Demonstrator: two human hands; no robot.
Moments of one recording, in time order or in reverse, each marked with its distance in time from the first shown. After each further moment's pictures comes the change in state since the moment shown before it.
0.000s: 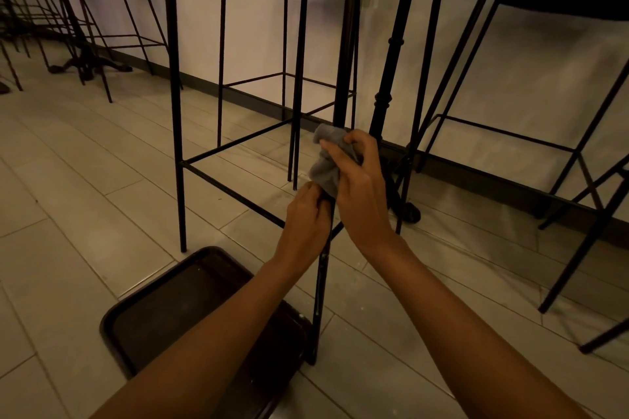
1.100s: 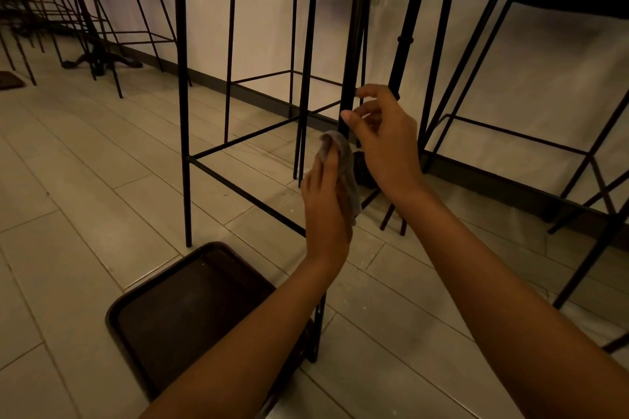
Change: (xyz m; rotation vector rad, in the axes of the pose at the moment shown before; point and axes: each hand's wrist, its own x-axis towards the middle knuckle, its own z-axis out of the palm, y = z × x) left_hand 0.000 0.030 0.025 -0.038 0.216 0.050; right_hand 0.056 -0.024 -0.034 0.016 -0.010 0.048
